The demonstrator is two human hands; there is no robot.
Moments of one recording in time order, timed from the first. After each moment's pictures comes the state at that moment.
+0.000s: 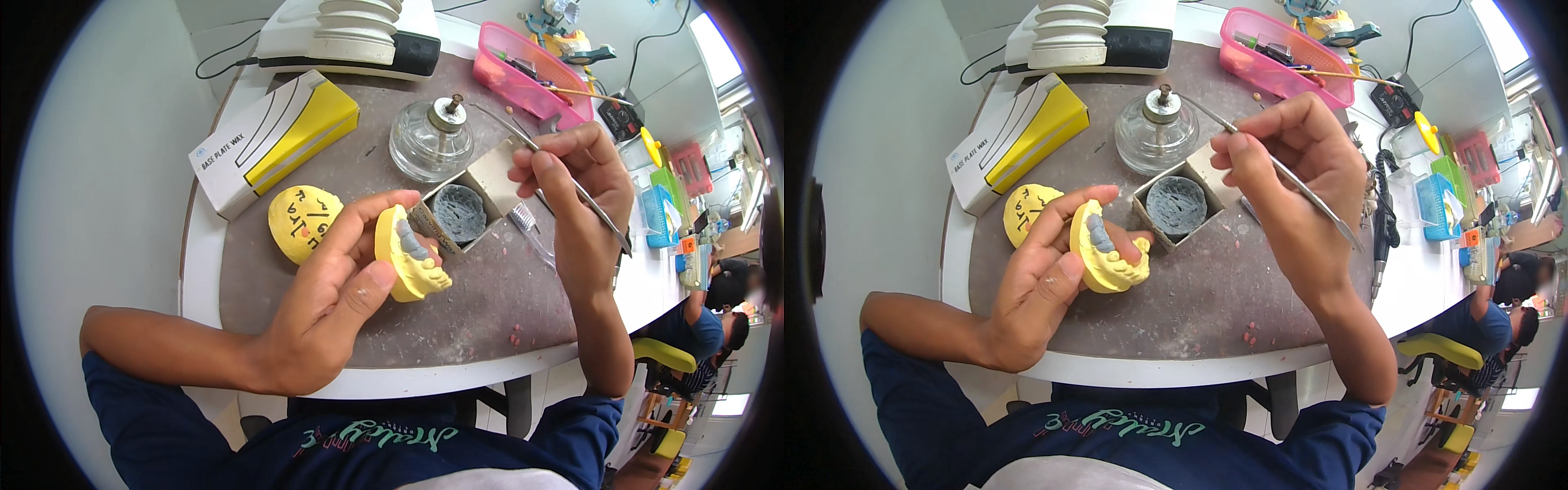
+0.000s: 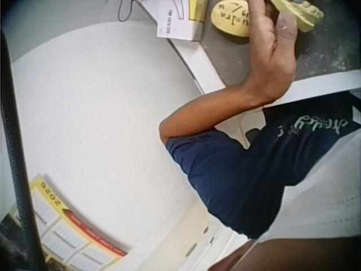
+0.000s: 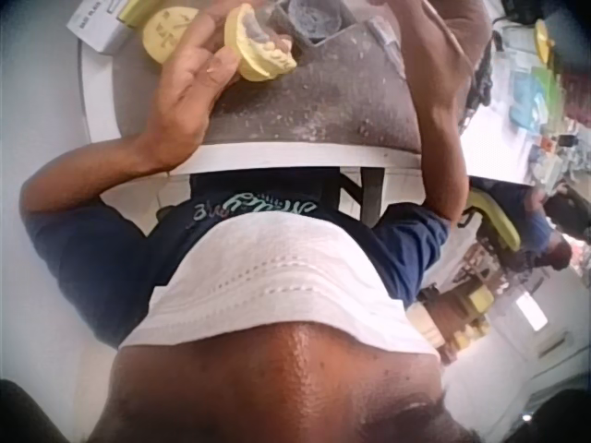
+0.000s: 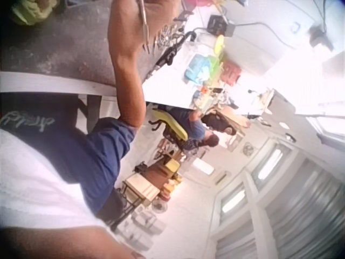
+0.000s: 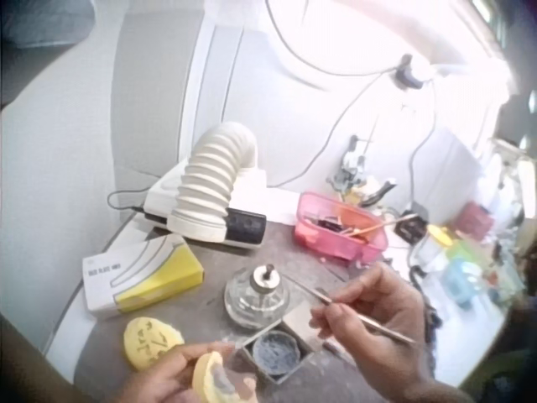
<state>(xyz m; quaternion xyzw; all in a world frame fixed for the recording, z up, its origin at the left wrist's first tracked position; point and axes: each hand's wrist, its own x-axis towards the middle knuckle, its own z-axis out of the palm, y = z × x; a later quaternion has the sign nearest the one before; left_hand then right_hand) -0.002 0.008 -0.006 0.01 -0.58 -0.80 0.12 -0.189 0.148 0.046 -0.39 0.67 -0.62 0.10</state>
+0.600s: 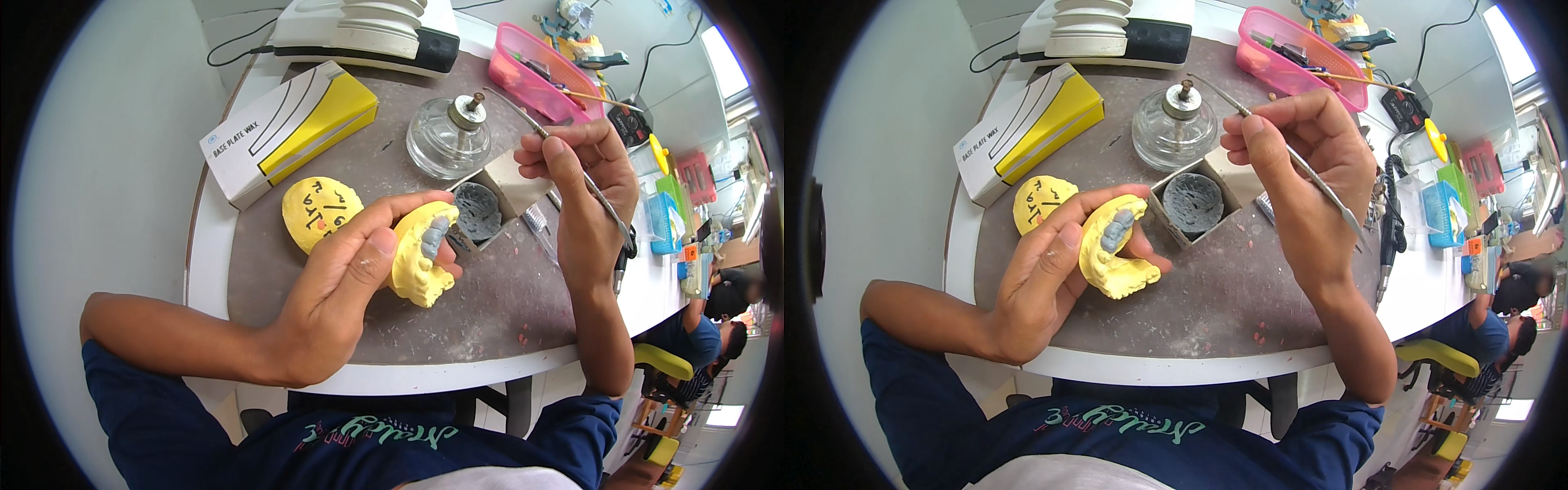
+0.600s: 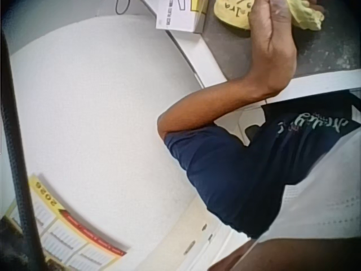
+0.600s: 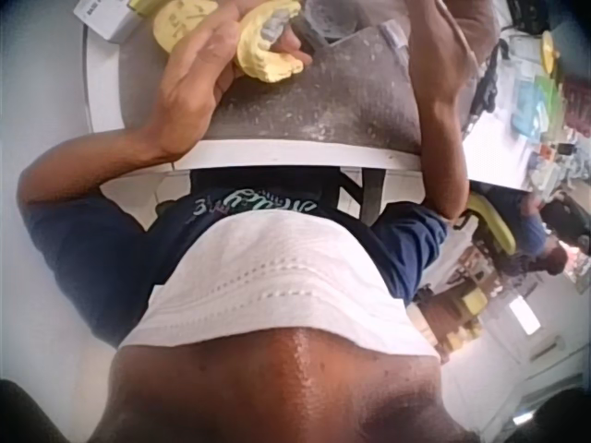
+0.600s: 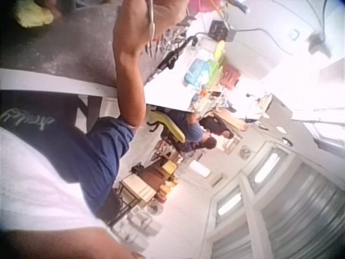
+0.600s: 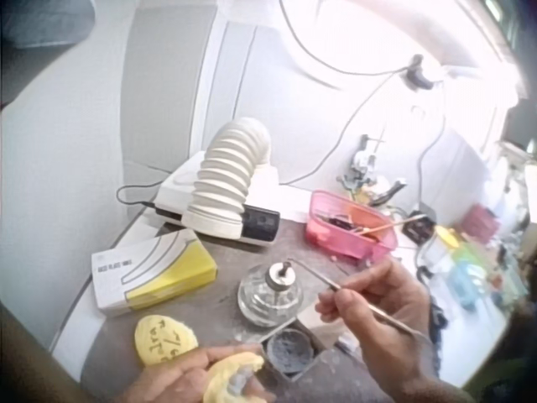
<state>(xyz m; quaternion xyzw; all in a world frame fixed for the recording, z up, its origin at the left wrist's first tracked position) -0.002 0.002 -0.002 0.02 -0.55 -0.83 0.08 -0.191 0.134 0.040 -0.41 0.66 -0.63 0.07</state>
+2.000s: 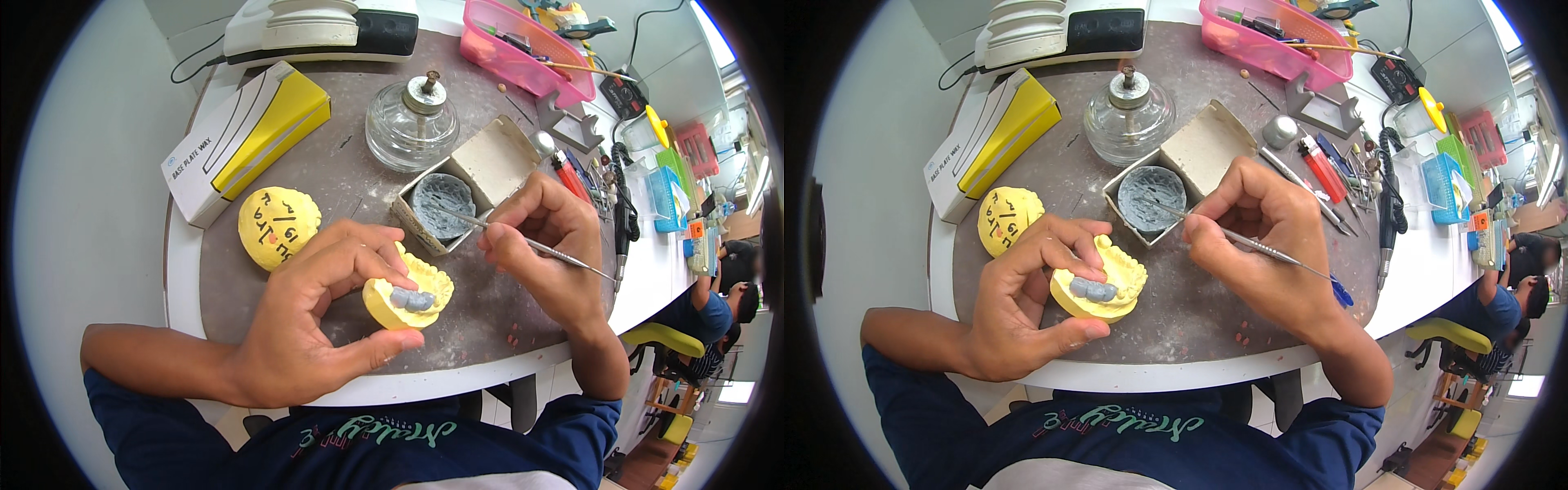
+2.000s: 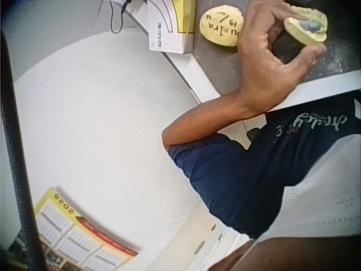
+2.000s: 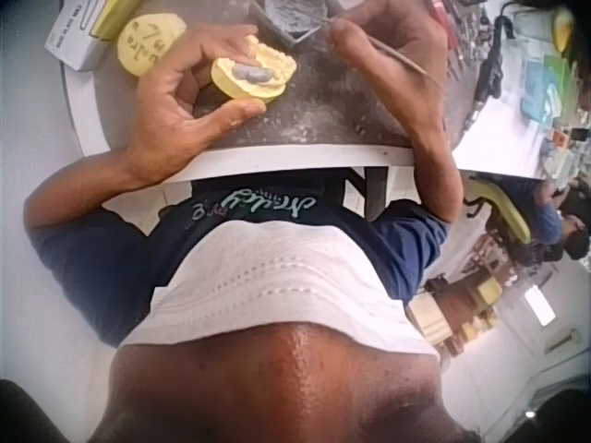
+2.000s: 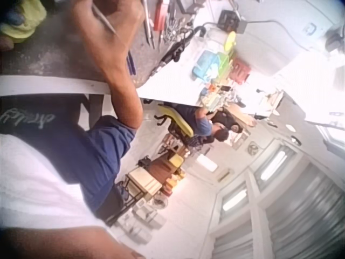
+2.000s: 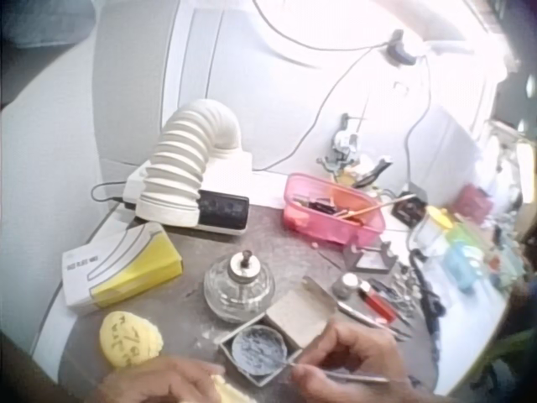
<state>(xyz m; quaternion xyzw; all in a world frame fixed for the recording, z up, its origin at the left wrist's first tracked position) -0.005 0.006 -0.011 0.01 -0.68 -0.73 0.12 -0.181 0.176 0.022 -0.35 0.71 -0.55 0.26</state>
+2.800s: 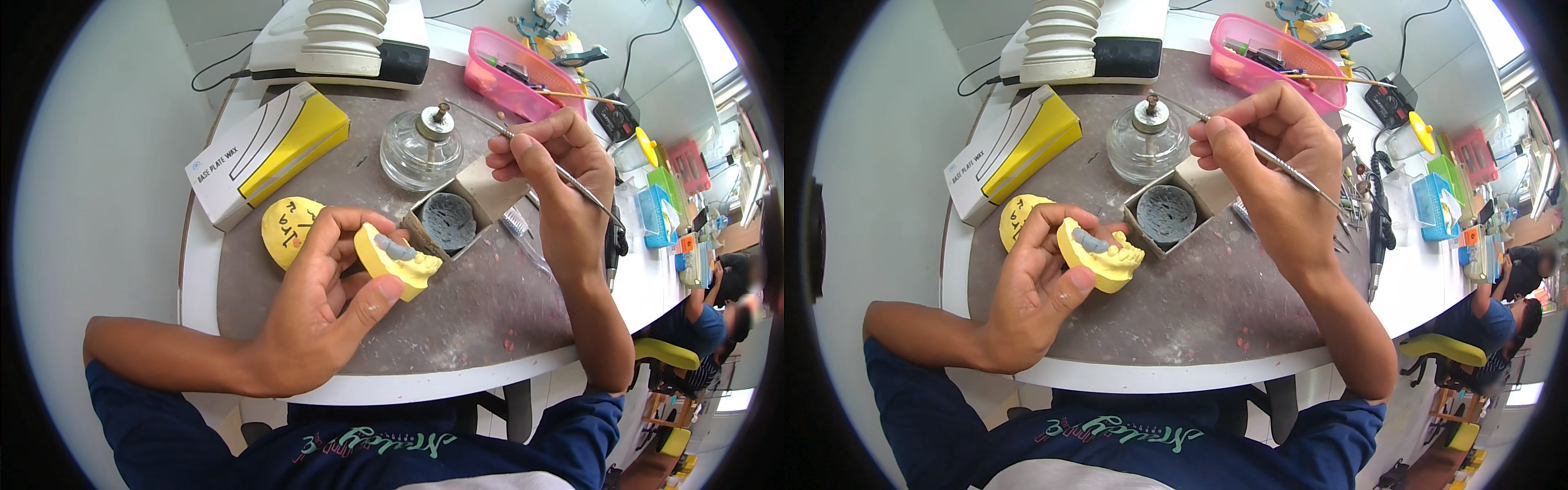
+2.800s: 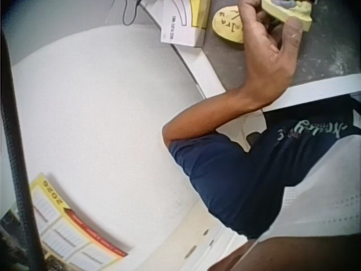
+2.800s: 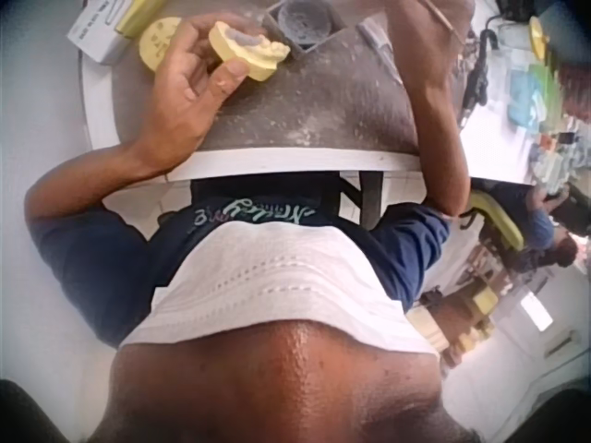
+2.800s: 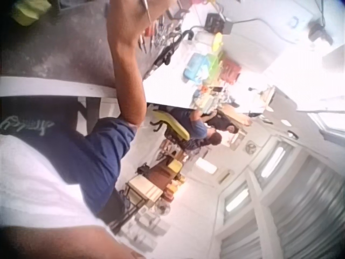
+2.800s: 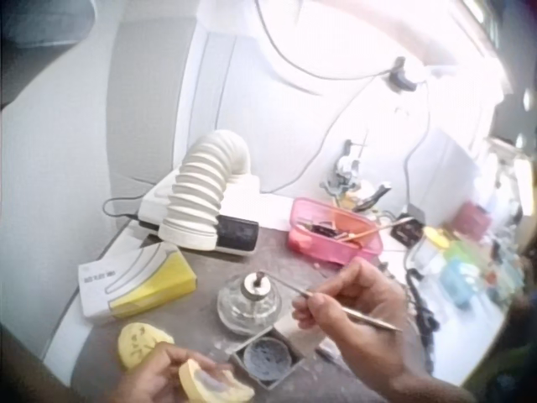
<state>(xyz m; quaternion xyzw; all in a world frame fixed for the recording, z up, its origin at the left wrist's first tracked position) -0.002 0.008 -0.005 0.07 -0.59 -0.80 0.12 -0.205 0.135 0.043 -0.41 0.65 -0.63 0.12</state>
